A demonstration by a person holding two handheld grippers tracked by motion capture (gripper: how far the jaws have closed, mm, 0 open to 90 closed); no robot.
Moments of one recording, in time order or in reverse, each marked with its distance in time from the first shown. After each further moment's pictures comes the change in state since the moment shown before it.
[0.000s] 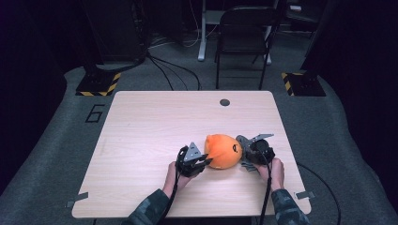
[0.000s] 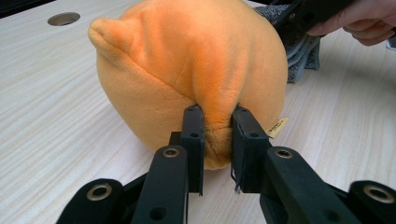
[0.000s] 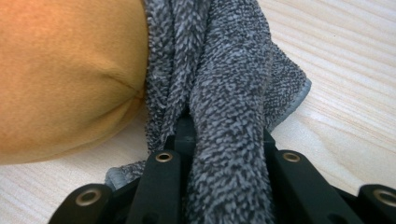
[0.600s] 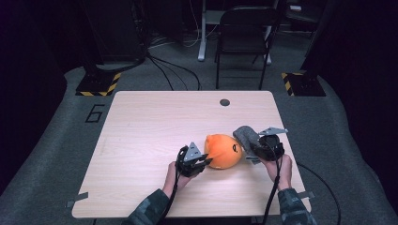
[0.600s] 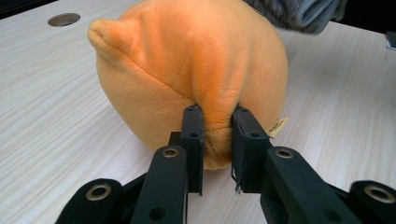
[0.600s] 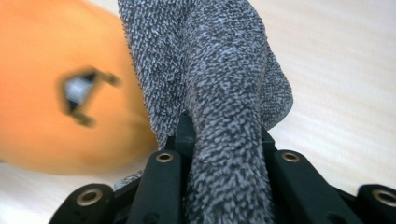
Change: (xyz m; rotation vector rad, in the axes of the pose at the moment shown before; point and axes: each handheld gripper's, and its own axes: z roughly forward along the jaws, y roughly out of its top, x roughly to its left) left arm 0.000 0.000 0.000 -0.003 -0.001 -0.004; right arm -0.001 0.017 -0.059 -0.162 -0.001 0.023
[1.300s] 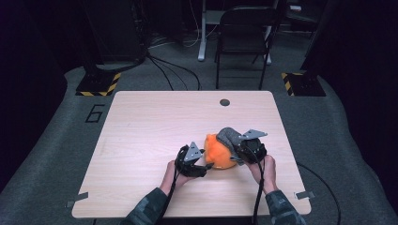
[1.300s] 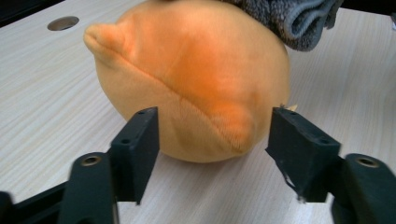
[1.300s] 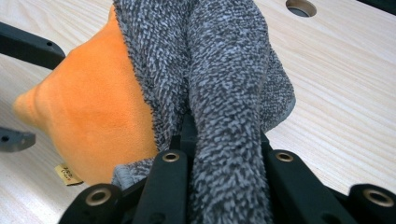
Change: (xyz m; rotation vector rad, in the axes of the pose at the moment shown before) left arm 0.006 -0.001 0.001 0.029 0.002 0.071; right arm 0.050 0.010 0.017 -0.026 0.048 -0.123
